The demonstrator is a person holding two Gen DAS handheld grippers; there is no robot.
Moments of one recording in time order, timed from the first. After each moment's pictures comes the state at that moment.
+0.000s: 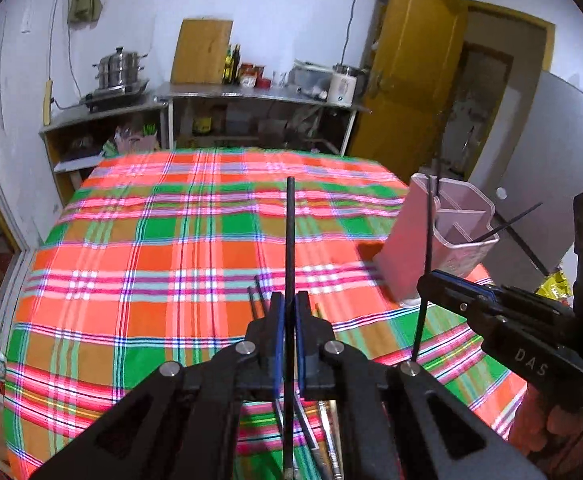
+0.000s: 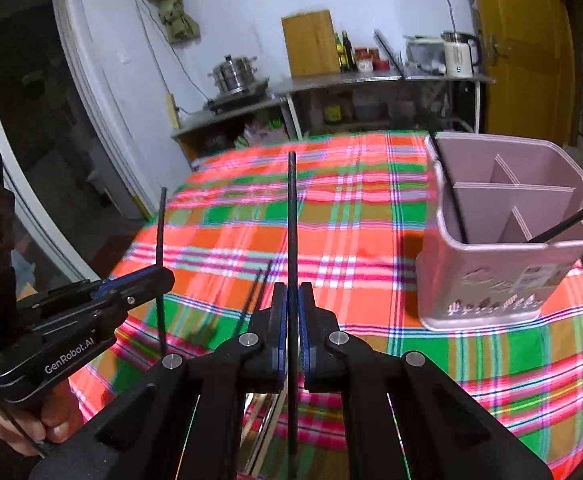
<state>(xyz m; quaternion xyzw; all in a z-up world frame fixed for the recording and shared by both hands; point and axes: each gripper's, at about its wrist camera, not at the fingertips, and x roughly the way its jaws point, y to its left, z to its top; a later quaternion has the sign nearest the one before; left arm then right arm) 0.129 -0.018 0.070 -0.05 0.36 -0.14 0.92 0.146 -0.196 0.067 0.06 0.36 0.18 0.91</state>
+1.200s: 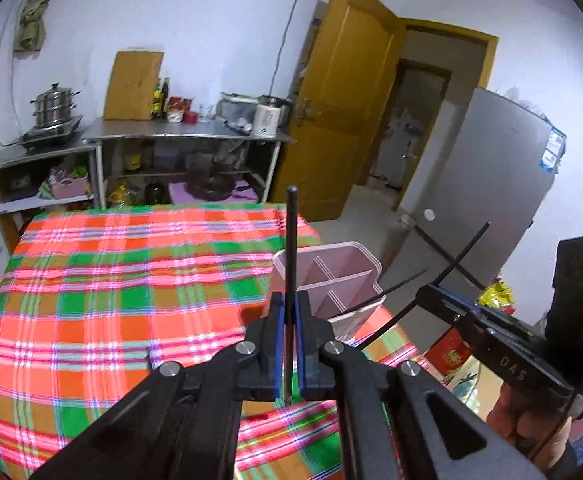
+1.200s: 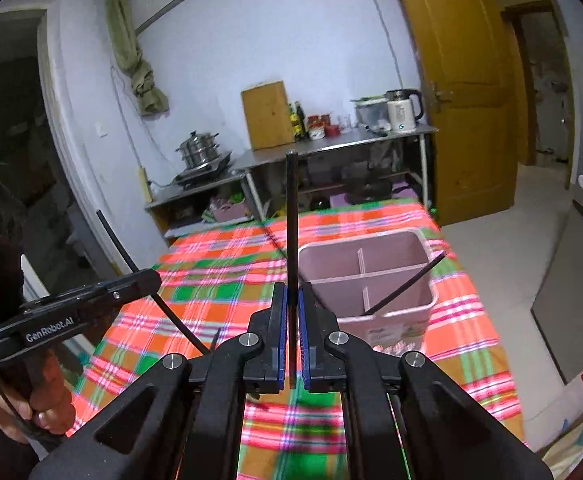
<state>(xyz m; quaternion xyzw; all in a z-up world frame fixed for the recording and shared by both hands) 0.139 -0.103 0.159 -0.07 0.31 -0.25 0.91 0.107 -0.303 0.153 0.10 0.27 0.10 0.95</state>
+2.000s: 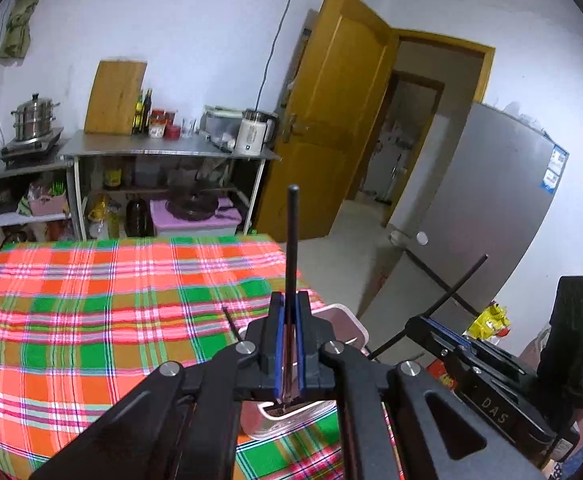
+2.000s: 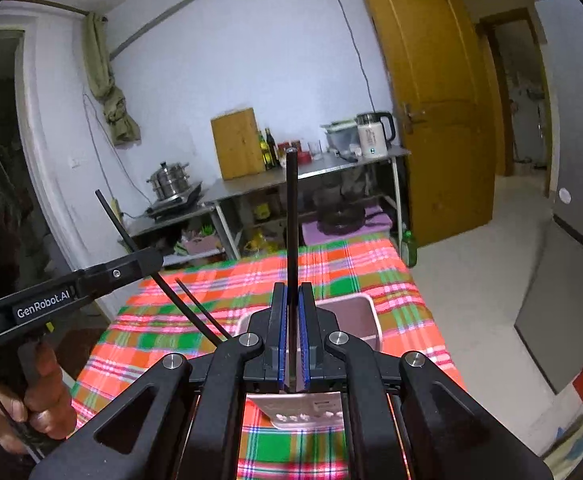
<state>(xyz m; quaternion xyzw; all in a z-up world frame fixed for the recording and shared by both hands) 0.206 -0.153 0.169 -0.08 0.30 -0.26 0.91 0.159 -0.335 0.157 0.11 0.25 0.06 0.96</state>
